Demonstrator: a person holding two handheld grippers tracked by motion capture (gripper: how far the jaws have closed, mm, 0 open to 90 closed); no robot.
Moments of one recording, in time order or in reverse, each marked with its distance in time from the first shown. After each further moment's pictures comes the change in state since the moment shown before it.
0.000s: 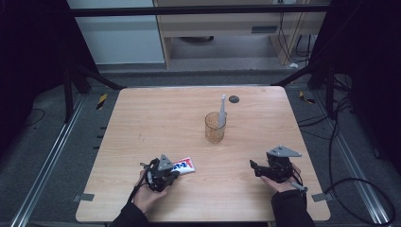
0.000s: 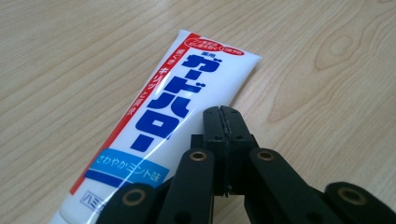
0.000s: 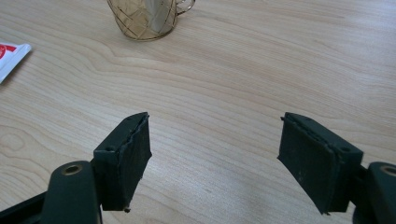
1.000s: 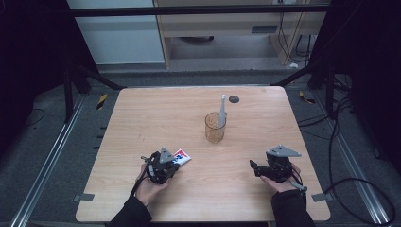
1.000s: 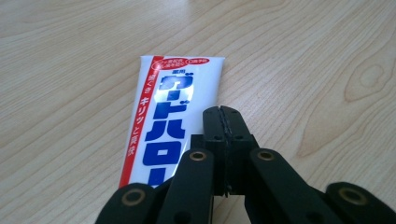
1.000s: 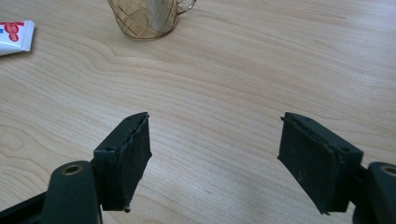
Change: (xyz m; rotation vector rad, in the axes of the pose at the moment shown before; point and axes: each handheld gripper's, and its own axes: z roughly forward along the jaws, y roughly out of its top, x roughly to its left) left arm 0.011 0.013 0.002 -0.037 0.039 -0.025; right arm 0.000 0.000 0.001 0.001 0.004 -0.003
